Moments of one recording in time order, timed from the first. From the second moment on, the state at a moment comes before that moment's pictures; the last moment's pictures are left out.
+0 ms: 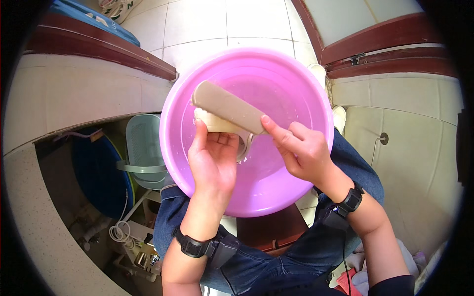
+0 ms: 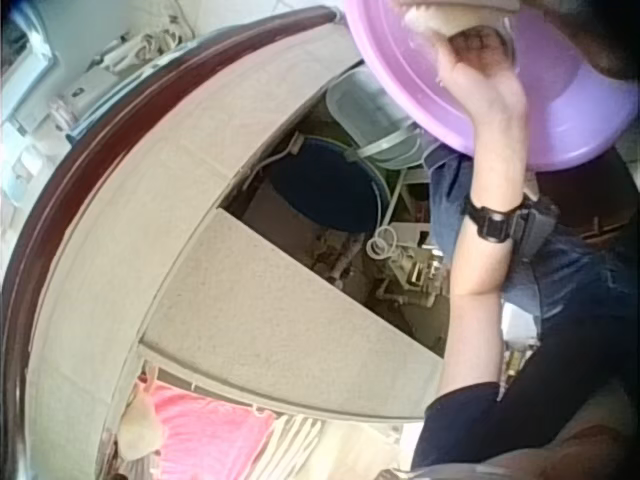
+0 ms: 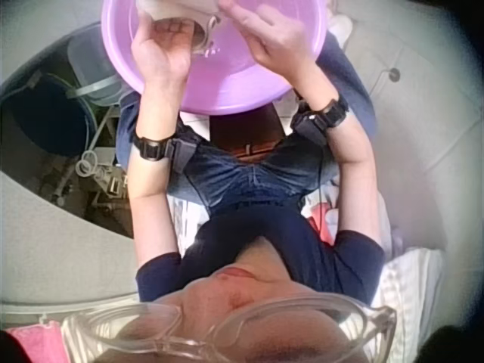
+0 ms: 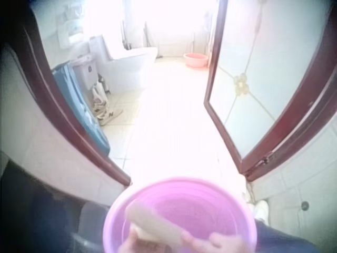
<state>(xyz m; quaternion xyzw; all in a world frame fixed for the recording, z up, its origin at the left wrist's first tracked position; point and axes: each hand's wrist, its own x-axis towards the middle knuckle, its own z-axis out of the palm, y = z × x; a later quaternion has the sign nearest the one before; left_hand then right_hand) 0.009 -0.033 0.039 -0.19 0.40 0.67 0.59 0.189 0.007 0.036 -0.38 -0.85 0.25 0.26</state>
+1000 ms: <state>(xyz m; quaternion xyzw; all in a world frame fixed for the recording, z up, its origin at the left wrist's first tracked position) 0.005 -0.031 0.045 -0.25 0.51 0.60 0.56 0.218 0.006 -0.018 -0.56 -0.75 0.28 -0.22</state>
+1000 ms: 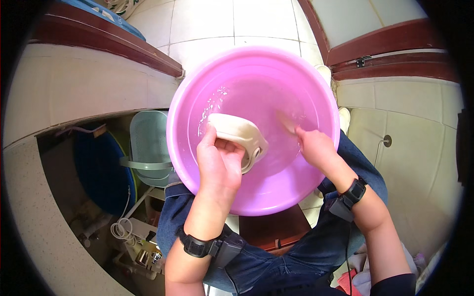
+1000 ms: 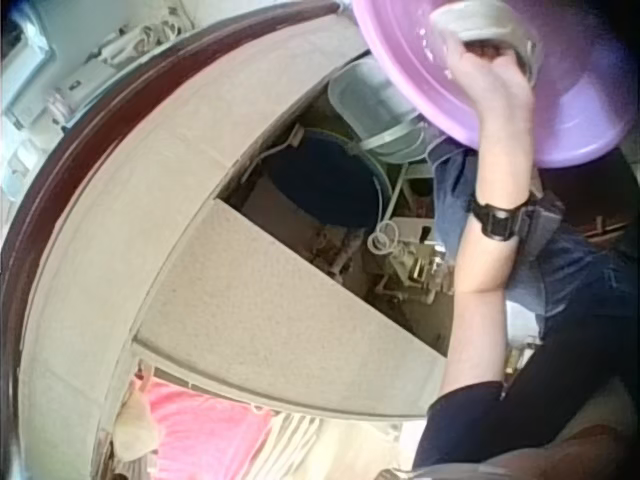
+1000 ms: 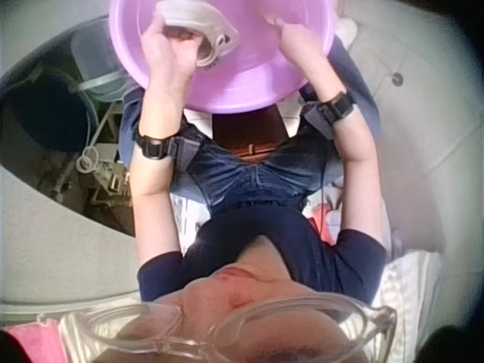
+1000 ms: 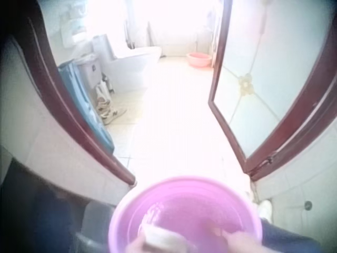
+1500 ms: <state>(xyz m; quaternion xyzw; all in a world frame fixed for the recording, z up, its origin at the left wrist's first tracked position) 0.013 -0.032 0.024 -0.19 0.54 0.56 0.59 0.193 0.002 0.055 -0.45 -0.82 0.32 0.13</state>
